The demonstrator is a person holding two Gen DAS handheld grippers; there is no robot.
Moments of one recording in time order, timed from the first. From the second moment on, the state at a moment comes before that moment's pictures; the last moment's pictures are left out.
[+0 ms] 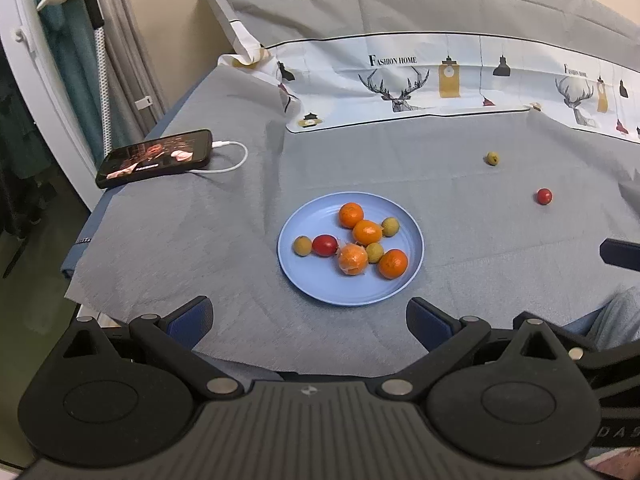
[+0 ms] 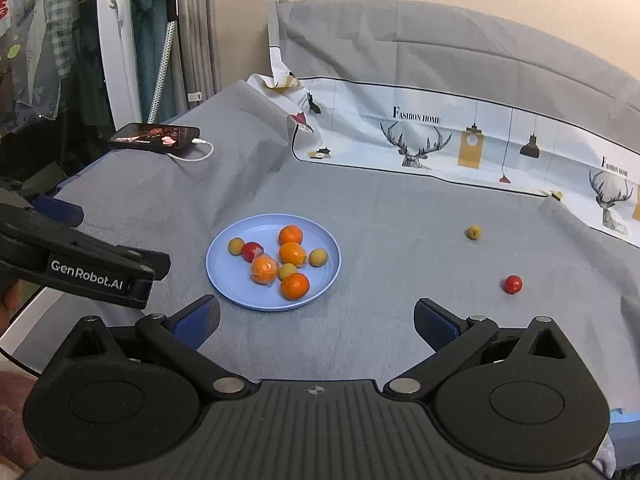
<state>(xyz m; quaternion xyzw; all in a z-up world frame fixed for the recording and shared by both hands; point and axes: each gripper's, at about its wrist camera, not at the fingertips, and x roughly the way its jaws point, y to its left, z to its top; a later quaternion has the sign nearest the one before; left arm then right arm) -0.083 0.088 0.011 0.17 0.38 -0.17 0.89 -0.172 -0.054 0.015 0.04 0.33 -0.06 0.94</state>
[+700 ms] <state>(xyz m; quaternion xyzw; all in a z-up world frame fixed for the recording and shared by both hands) -0.044 0.045 -0.014 0.20 0.42 -0.17 0.87 -0.148 -0.095 -0.015 0.10 0.36 -0.09 0.92</state>
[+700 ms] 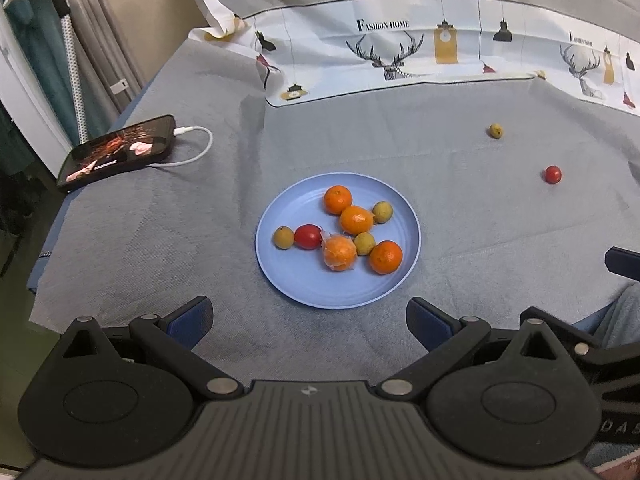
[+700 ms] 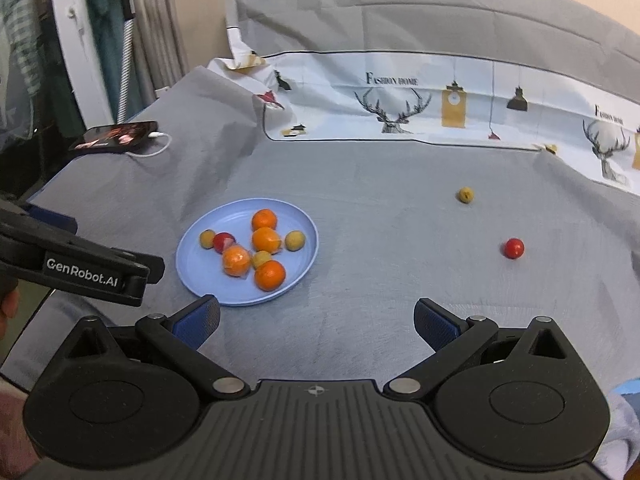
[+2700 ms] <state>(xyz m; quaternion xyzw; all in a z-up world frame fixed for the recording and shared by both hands) 0.156 -0.354 -0.172 0.19 0.48 -0.31 0.80 -0.051 -0.384 -0.196 0.15 0.29 -0.45 0.83</state>
